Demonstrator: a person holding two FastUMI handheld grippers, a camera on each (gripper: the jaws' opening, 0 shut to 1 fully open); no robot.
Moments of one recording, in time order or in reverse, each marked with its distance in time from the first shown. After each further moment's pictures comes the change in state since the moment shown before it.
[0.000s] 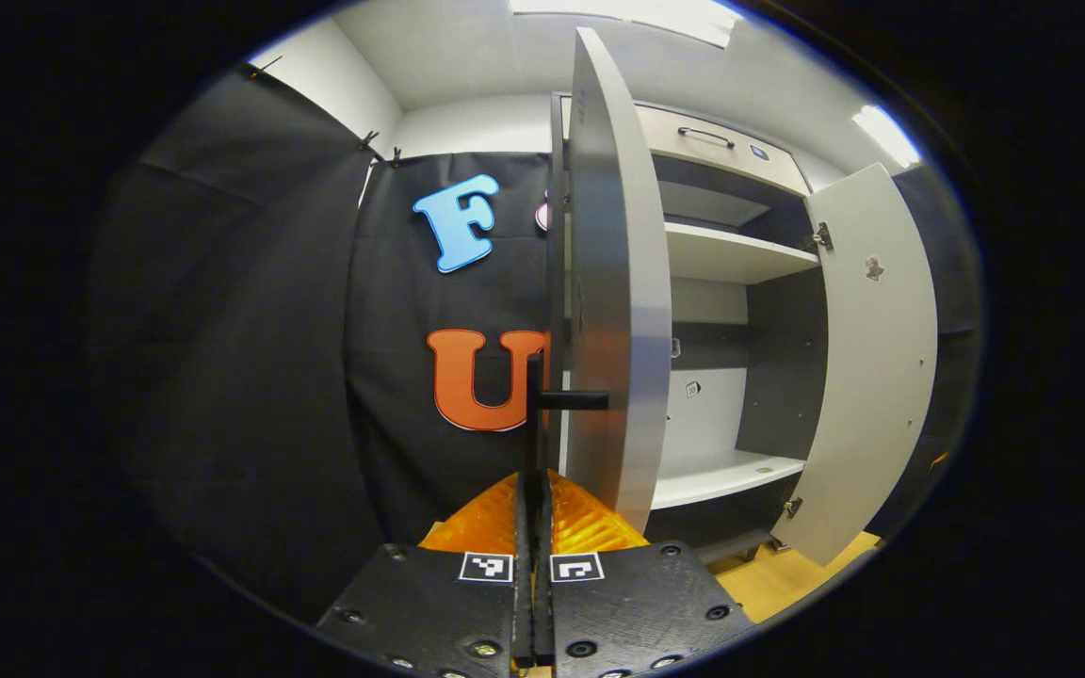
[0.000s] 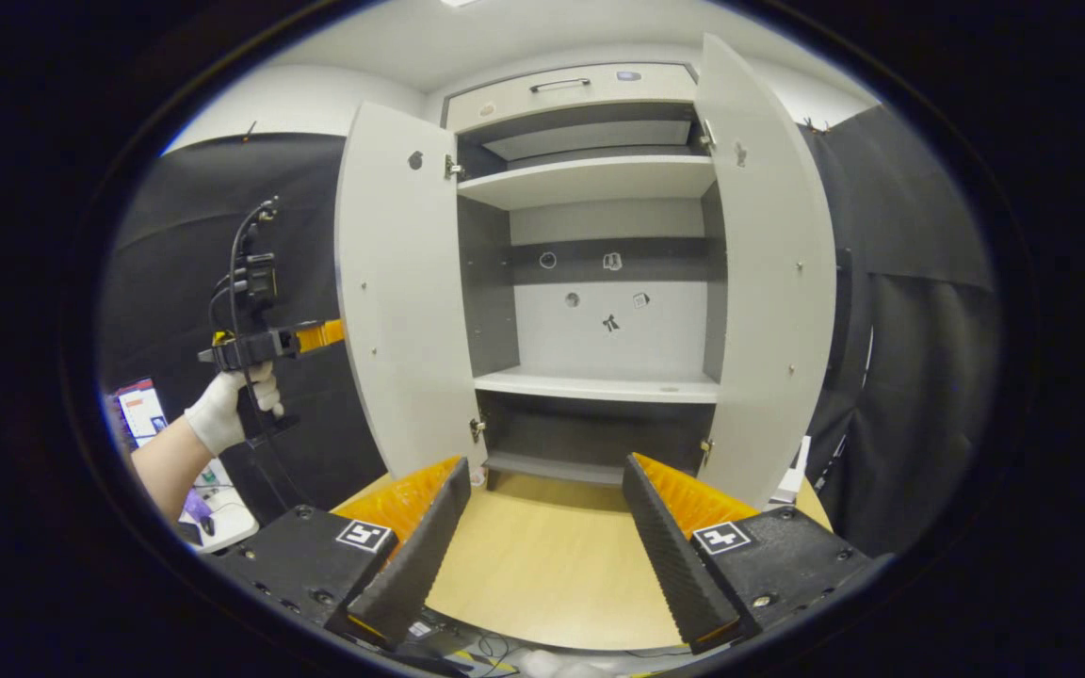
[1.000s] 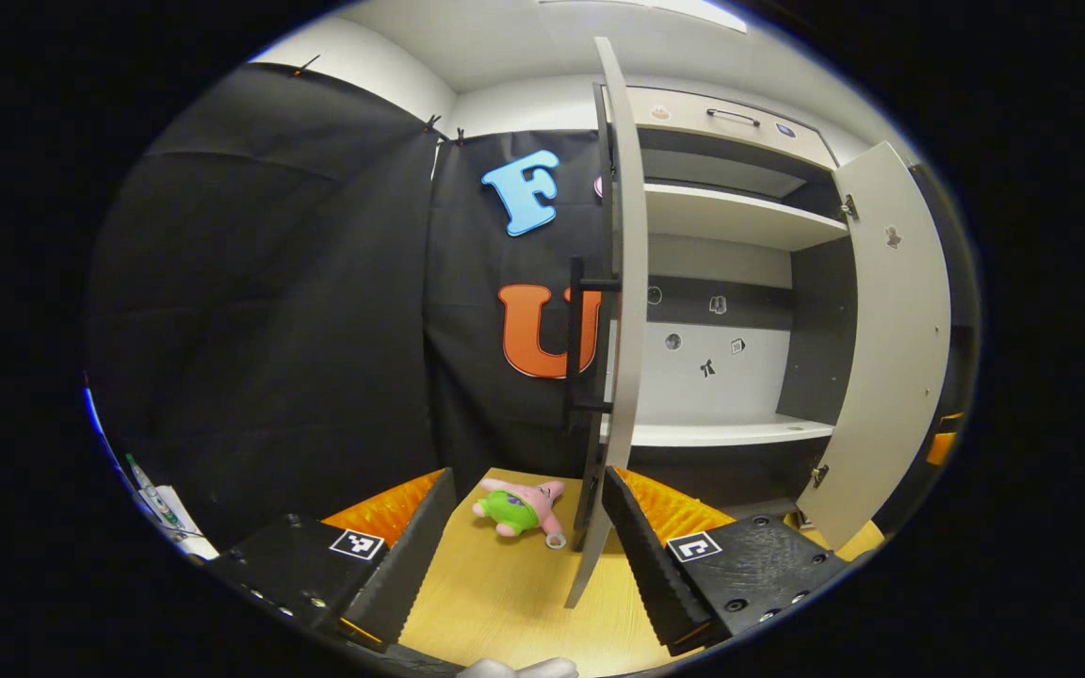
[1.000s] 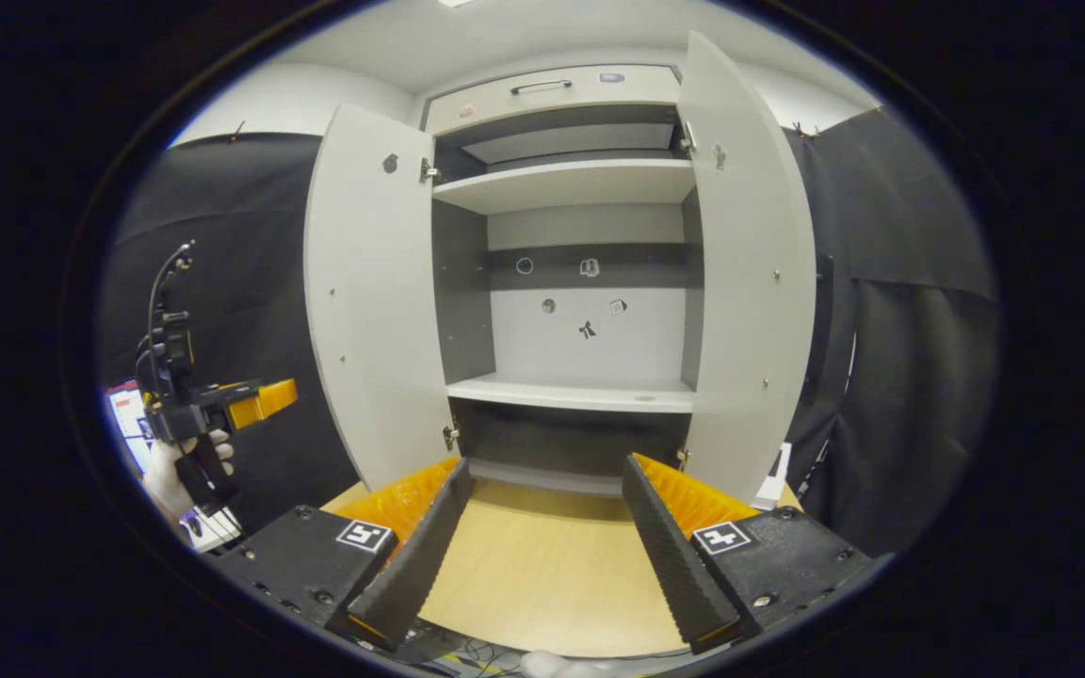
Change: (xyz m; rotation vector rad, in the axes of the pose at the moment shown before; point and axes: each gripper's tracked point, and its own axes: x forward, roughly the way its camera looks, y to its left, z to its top) left arm -0.107 0.000 -0.046 0.006 0.108 0.223; right arm 0.010 -0.024 0.016 -0.005 -0.023 -0.043
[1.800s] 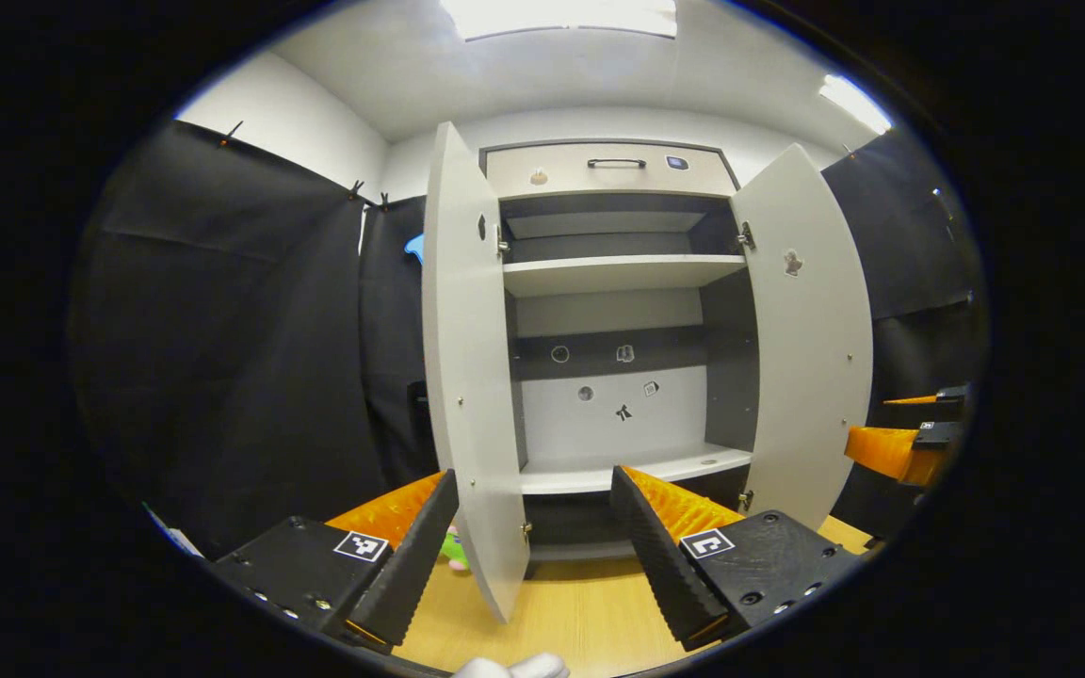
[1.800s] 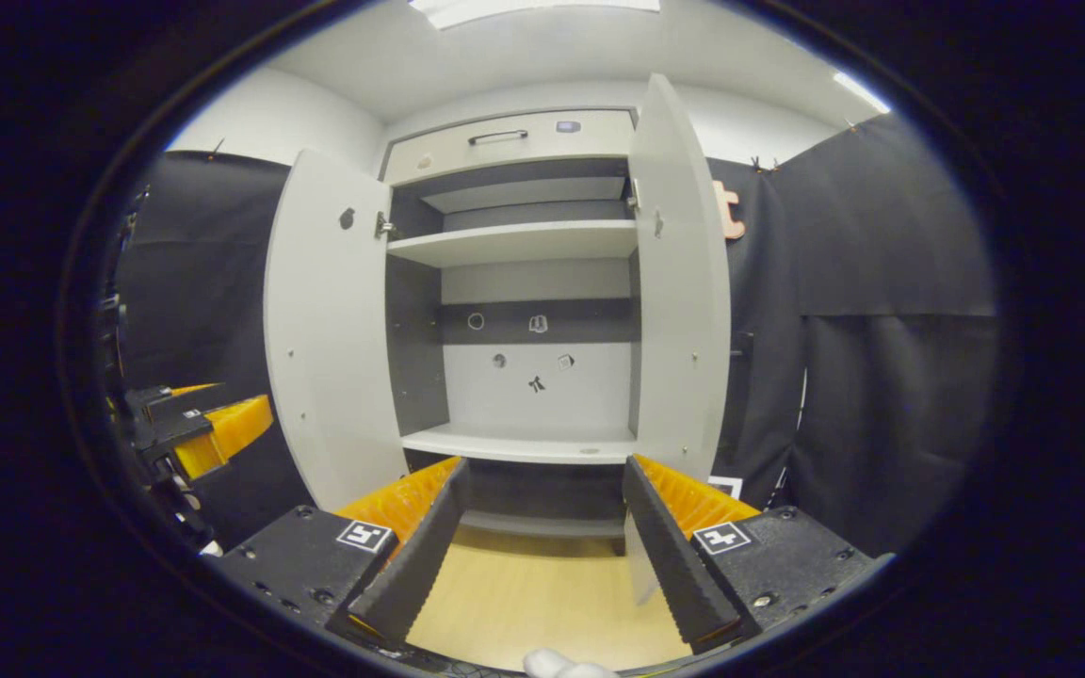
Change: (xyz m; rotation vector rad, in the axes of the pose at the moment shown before) left arm -0.058 -0.121 0.063 0.103 -0.122 -0.159; right arm -0.029 -0.047 0.055 0.019 -0.144 -0.167
